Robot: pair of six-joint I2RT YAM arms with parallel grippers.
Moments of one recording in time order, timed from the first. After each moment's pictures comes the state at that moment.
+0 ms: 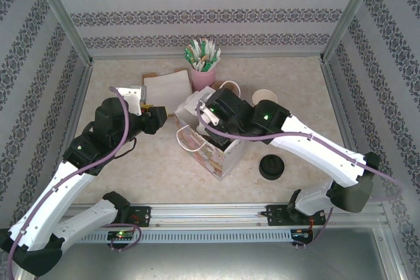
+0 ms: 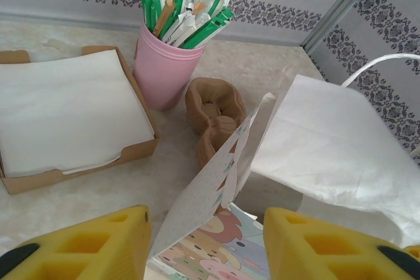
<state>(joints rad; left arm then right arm) -0.52 0.85 1.07 -0.65 -0.02 -0.43 1.01 1.42 1.59 -1.12 0.15 0.13</state>
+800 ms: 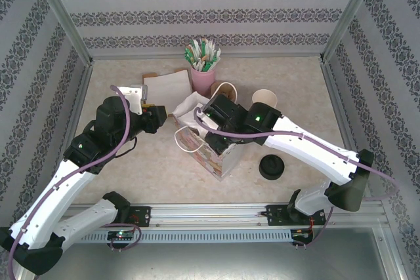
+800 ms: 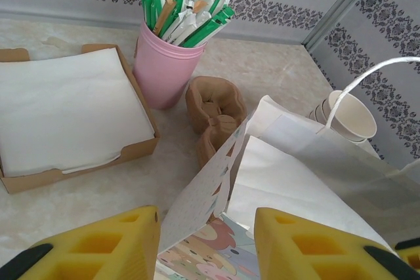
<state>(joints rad) -0.52 0.86 1.08 -0.65 -0.02 -0.44 0.99 1.45 1.53 -1.14 0.00 0.21</state>
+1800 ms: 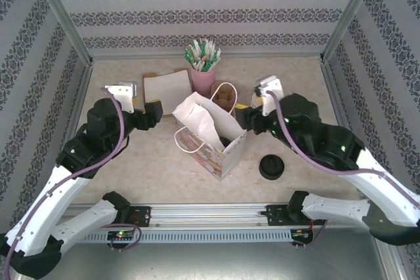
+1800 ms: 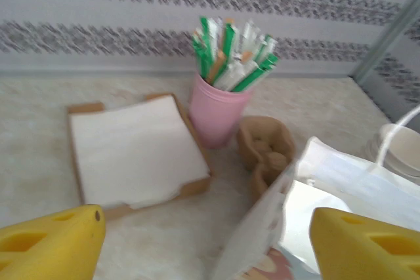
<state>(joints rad) -0.52 0.81 1.10 -0.64 -0.23 -0.30 0.96 0.93 1.36 -0.78 0.43 0.19</state>
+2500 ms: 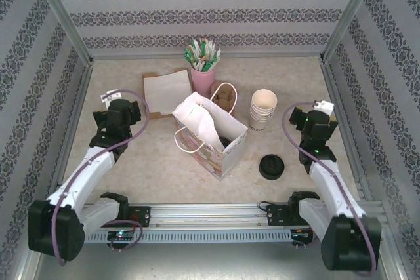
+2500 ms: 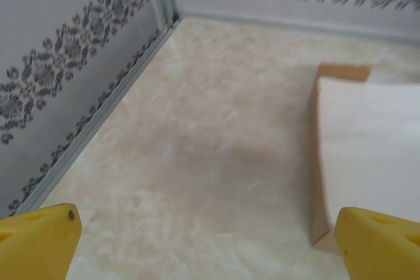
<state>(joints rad) -0.16 1.05 0.65 -0.15 -0.59 -0.22 -0.05 0.95 0.43 0.07 0.33 0.19</state>
